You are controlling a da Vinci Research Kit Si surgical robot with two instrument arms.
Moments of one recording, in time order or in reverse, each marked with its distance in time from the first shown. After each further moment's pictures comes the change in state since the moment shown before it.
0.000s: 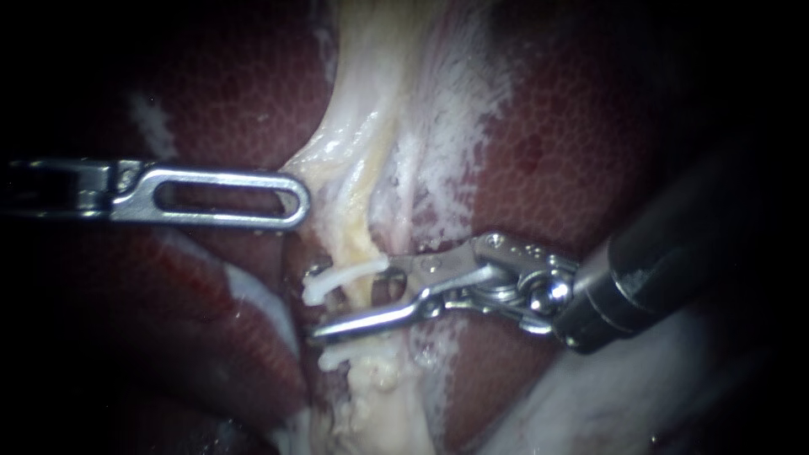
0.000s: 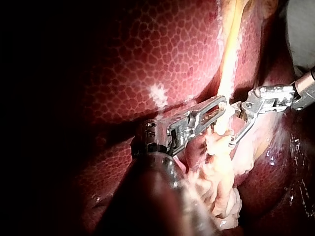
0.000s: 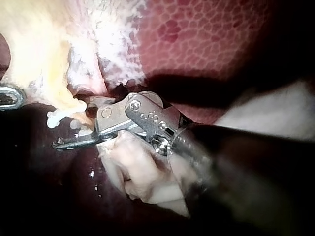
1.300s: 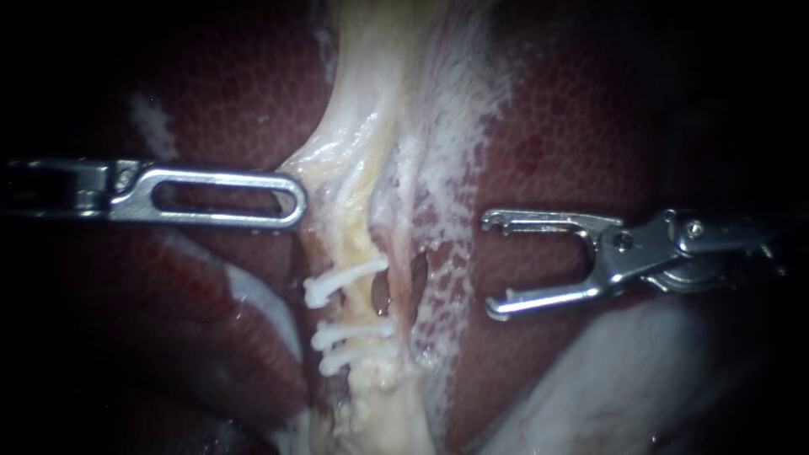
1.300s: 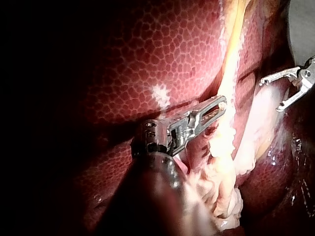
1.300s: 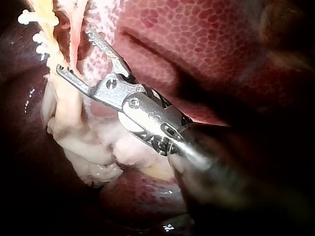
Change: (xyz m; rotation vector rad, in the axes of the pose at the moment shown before) right arm 0.004 -0.007 -0.017 -0.094 -0.033 -0.350; left arm 0.000 0.000 0.000 0.002 0.001 0.002
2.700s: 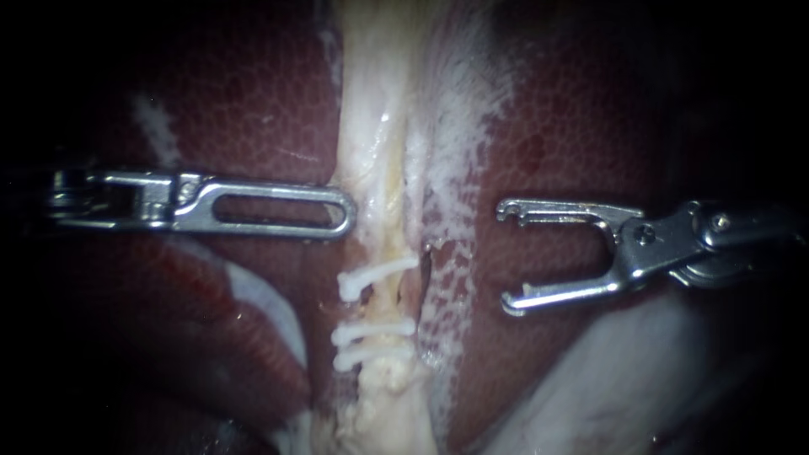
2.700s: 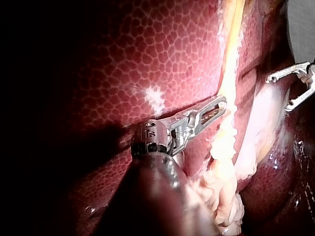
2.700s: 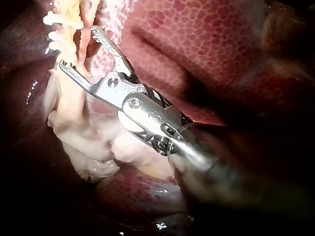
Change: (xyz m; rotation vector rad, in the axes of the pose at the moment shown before) right arm 0.001 0.000 -0.001 0.002 -0.003 -0.025; left arm 0.002 0.004 0.005 -0.009 0.003 0.025
